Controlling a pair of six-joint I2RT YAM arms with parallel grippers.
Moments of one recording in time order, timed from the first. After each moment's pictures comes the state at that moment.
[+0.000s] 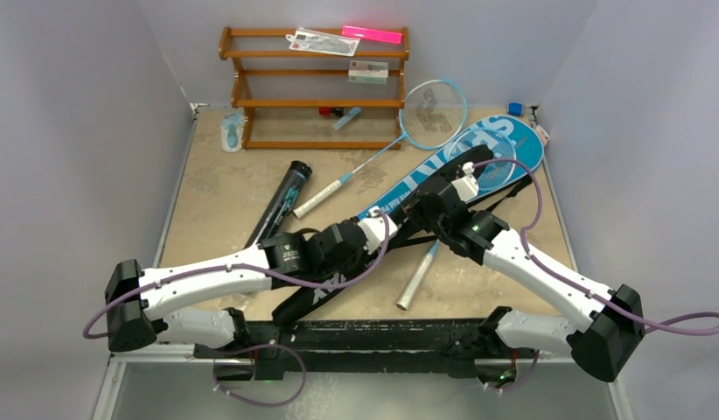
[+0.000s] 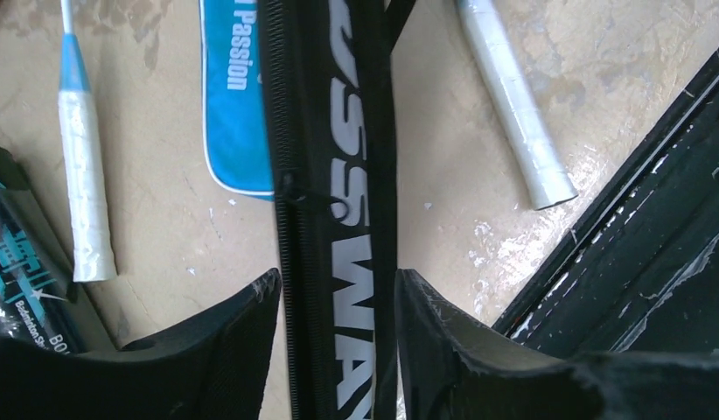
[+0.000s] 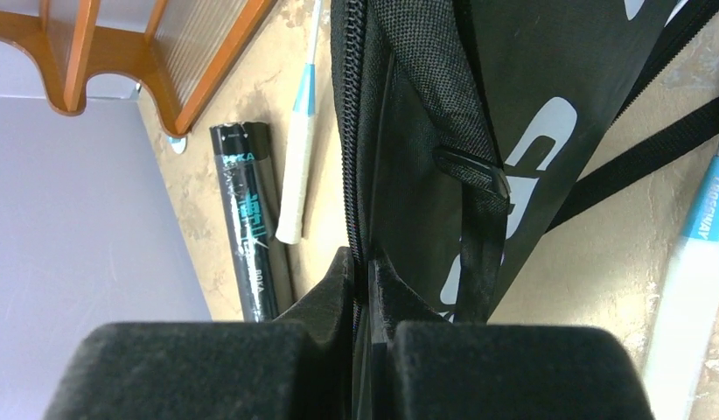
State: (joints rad) left arm -1.16 1.23 1.02 -0.53 -0.28 -0.09; right arm 0.74 1.14 0.92 -0.48 0.42 1.34
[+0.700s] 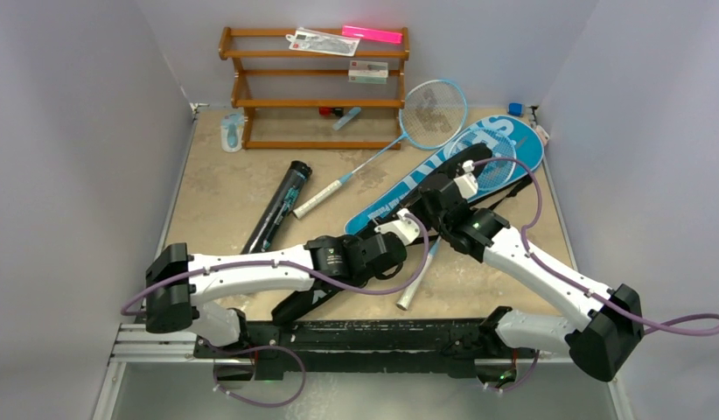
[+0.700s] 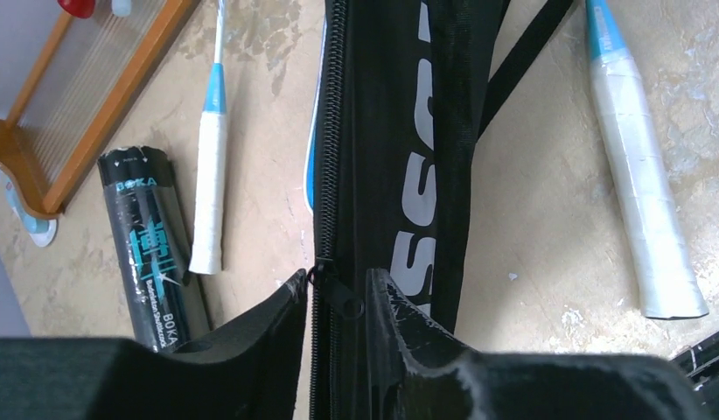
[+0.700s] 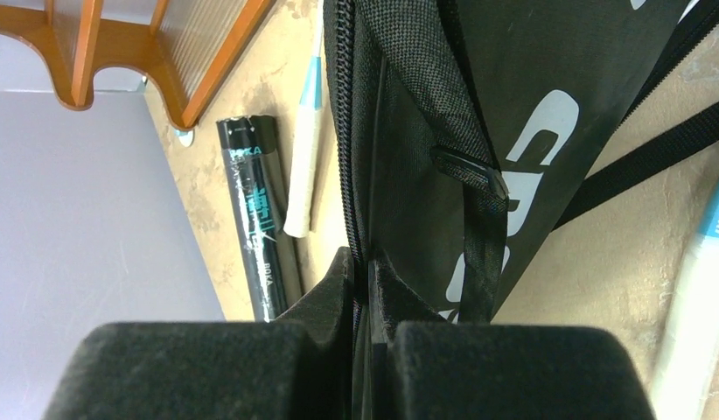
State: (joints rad) left arm -1.30 1.48 1.17 -0.53 -0.73 -0.09; right arm 0.72 1.15 0.93 -0.47 0.37 1.34
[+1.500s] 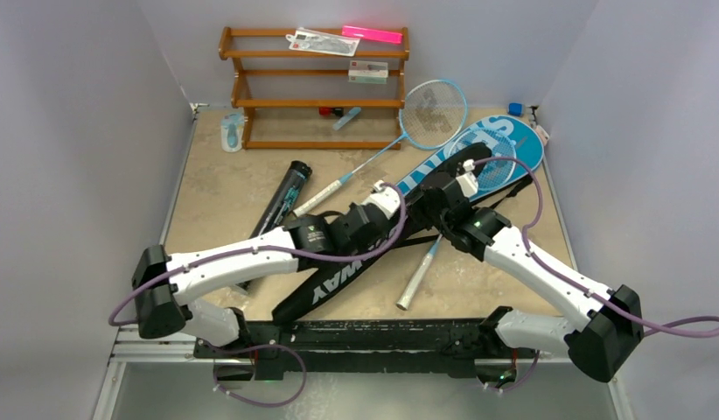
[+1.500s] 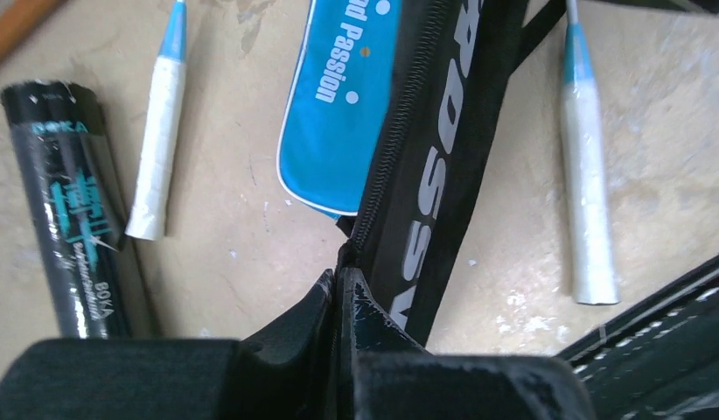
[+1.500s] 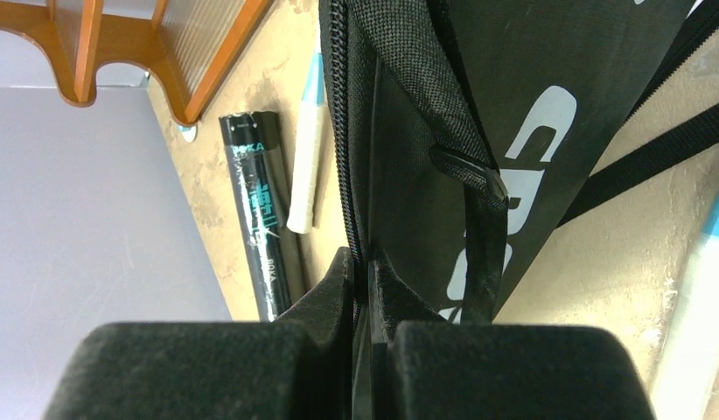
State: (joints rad) left arm -1.19 1.43 1.24 -0.66 -0.55 -0.24; right arm 0.69 1.15 0.93 -0.47 0.34 1.33
